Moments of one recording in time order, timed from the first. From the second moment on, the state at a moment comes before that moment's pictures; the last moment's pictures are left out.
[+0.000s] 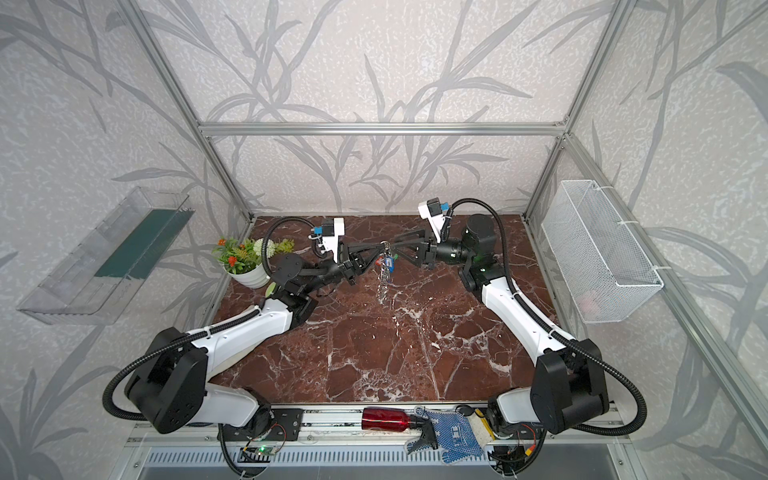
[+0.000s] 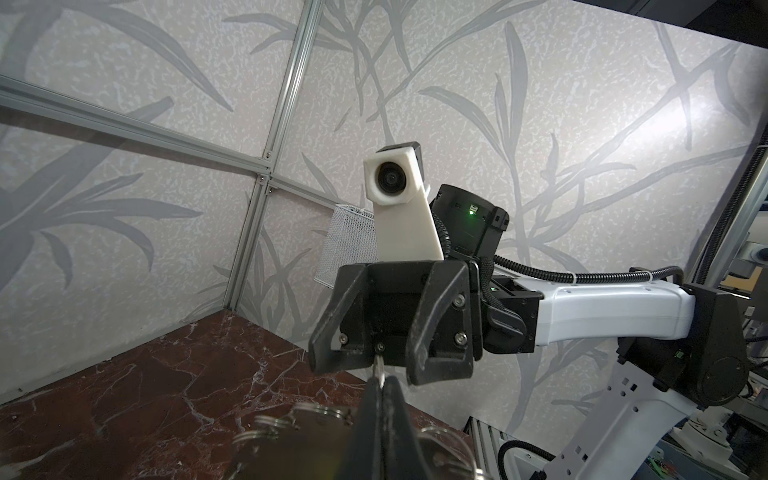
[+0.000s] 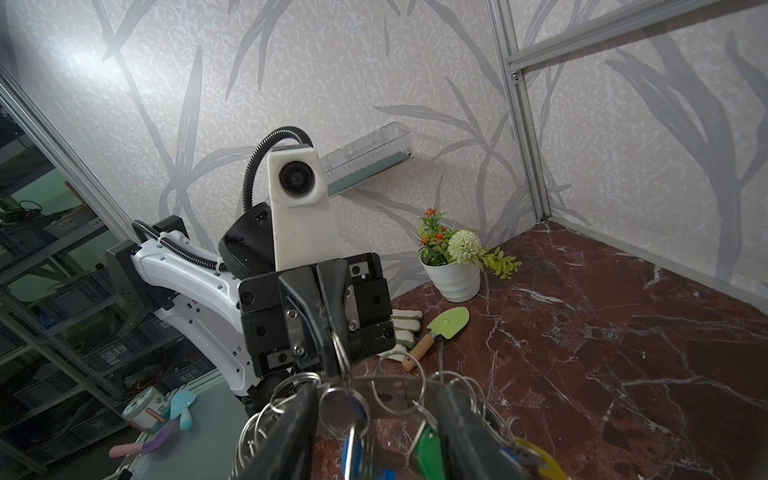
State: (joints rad) left arm -0.55 1.43 0.83 1.00 0.65 -0.61; right arm 0.31 1.39 1.06 0.41 -1.13 0.49
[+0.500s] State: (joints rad) left arm -0.55 1.45 0.83 1.03 0.67 -0.64; right arm 0.32 1.41 1.07 0.41 -1.15 0.49
